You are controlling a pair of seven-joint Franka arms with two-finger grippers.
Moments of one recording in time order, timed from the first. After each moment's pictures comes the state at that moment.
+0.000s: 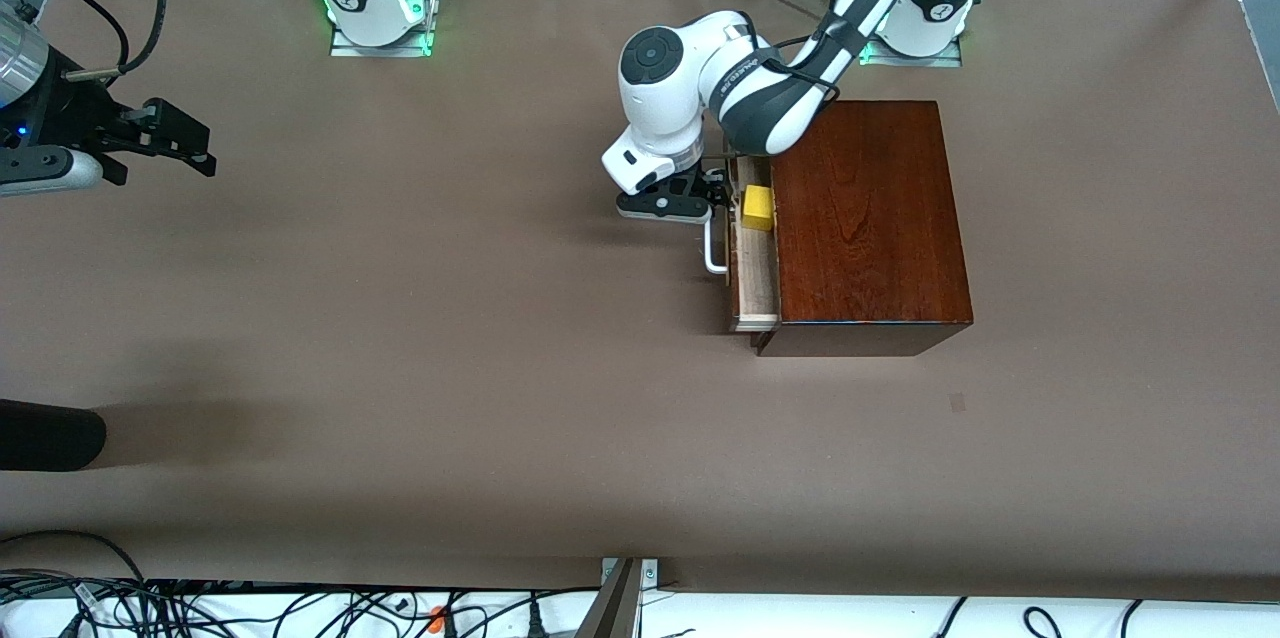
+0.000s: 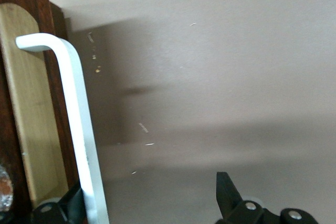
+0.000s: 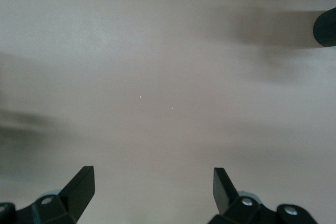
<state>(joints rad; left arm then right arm) -0.57 0.52 -0.31 -1.72 0.31 2.15 -0.88 0.12 0.04 -0.06 -1.54 0.03 1.59 -0.04</state>
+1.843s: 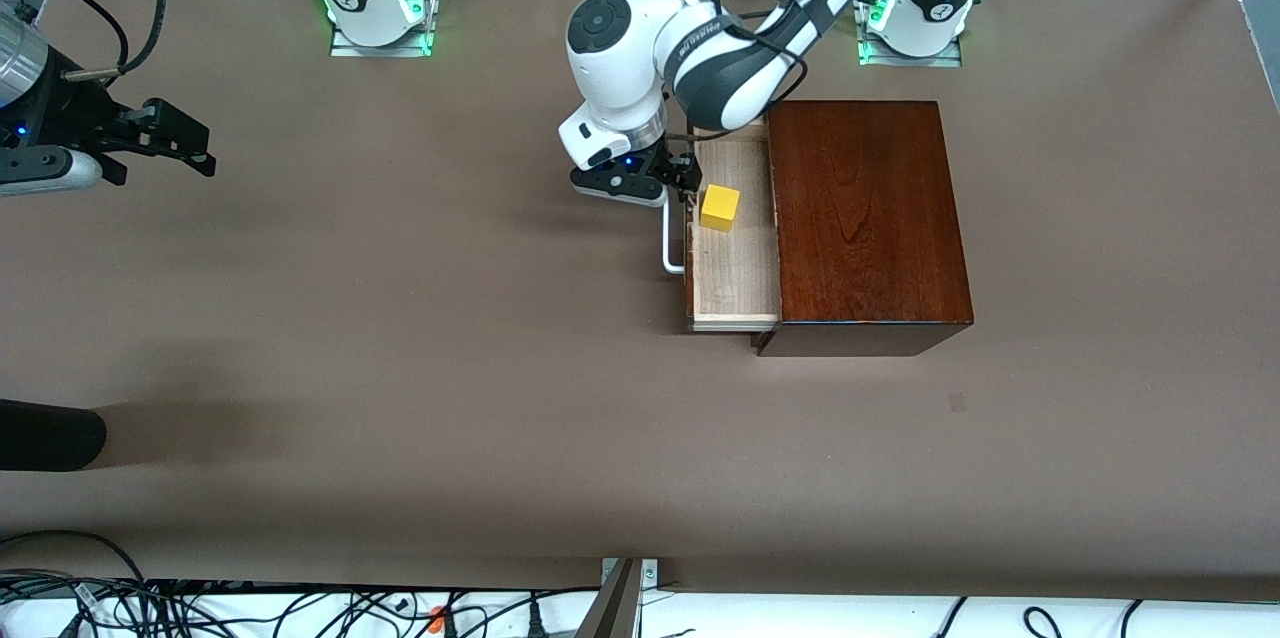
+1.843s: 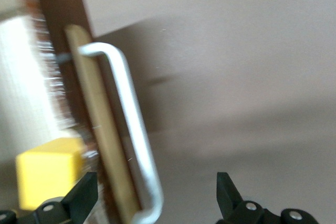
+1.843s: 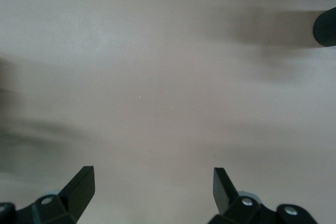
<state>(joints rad) -0.63 0.56 -0.32 -1.48 0.31 1.87 -0.79 0.12 0.04 -0.06 -1.54 0.03 1.59 -0.04</state>
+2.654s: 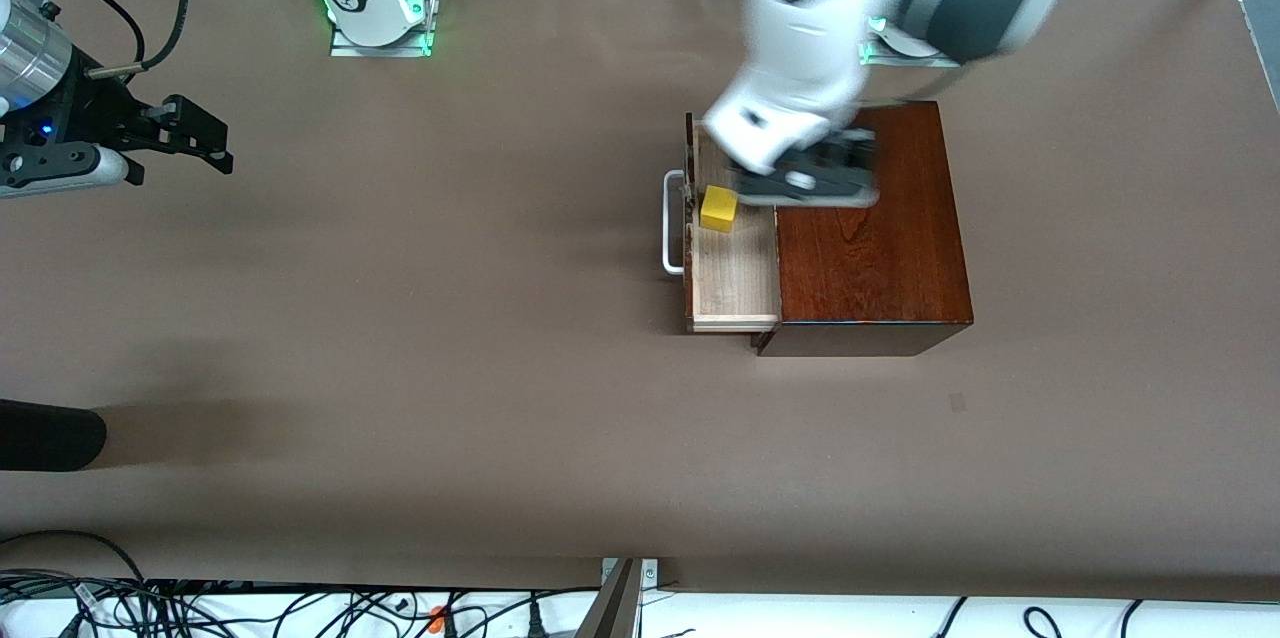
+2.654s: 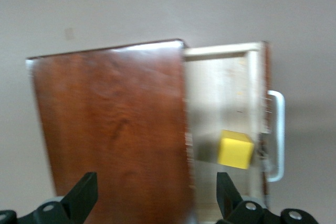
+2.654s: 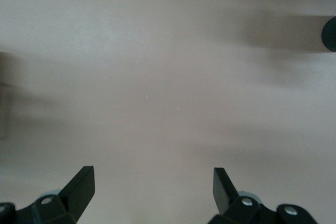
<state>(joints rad) -0.30 0.34 -0.31 -1.31 0.19 1.49 -0.53 0.13 0.04 -0.04 -1.54 0.03 1.59 -0.04</state>
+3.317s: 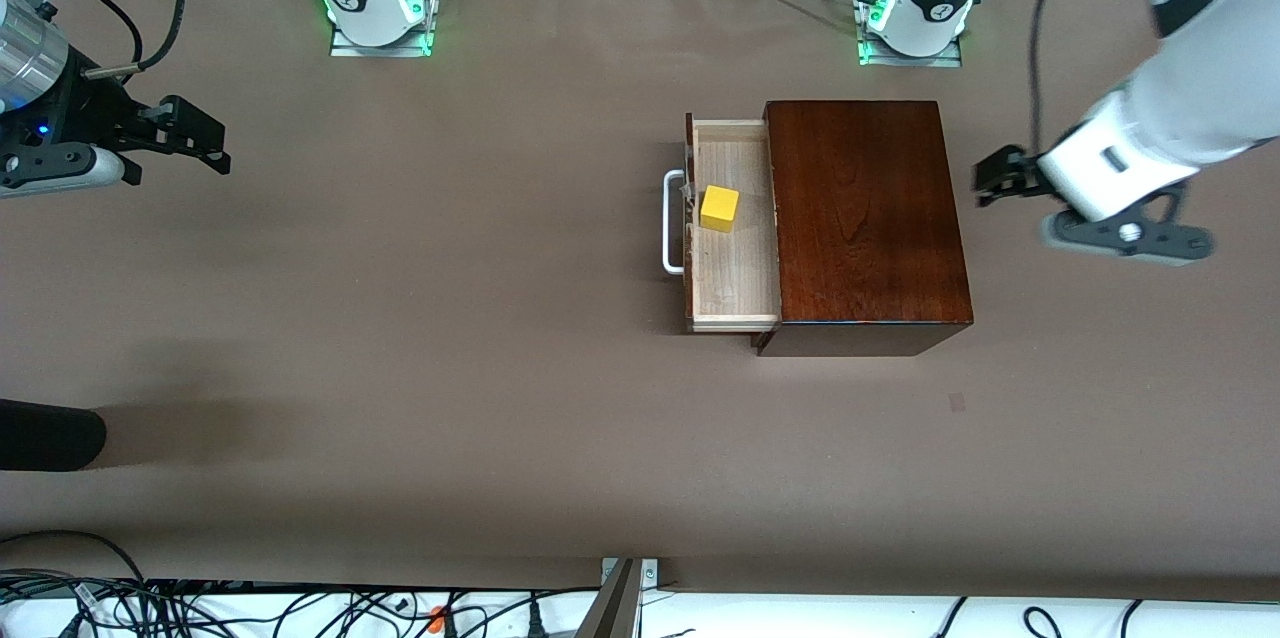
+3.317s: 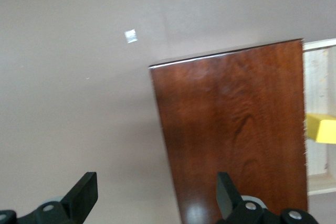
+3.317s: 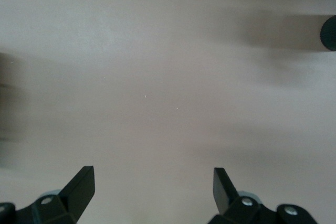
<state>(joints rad) -0.07 0.18 -0.08 -1.40 0.04 1.45 0.00 0.13 0.04 -0.04 -1.54 0.03 1.59 -0.04</state>
